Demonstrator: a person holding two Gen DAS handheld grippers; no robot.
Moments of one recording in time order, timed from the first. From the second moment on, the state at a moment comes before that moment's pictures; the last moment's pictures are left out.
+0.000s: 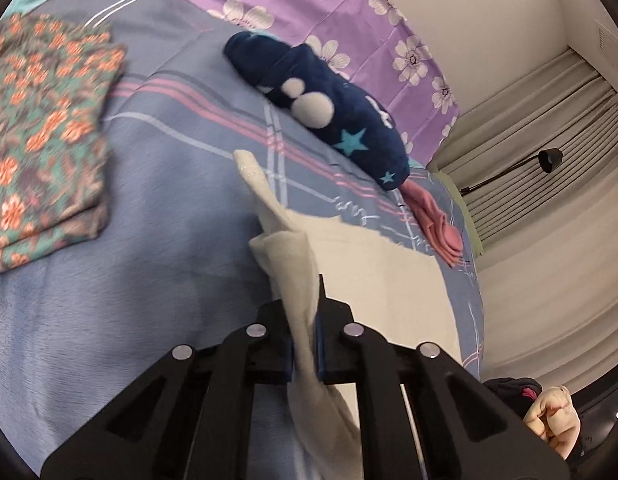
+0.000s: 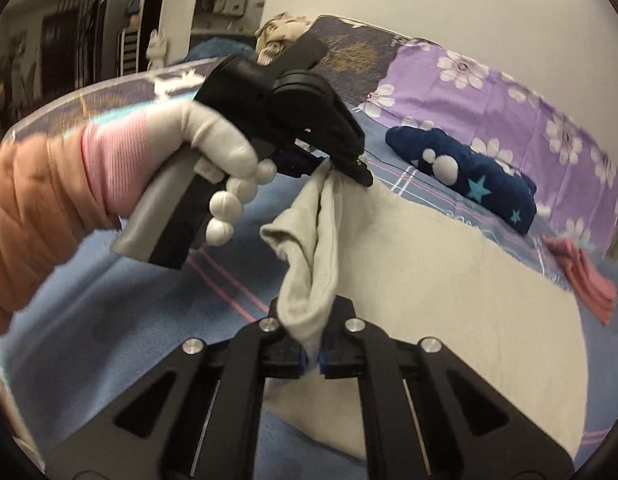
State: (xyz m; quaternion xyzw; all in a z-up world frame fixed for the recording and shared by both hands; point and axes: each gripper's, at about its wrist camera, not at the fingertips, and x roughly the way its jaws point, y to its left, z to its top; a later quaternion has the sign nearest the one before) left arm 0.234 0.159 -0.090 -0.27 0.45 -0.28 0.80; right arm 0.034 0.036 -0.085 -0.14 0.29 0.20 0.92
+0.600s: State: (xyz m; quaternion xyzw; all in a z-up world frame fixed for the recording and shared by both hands) left arm 0.224 0.032 -0.027 -0.21 0.45 -0.29 0.82; right arm 0.032 -0.121 -0.063 0.11 0.32 0.23 0.91
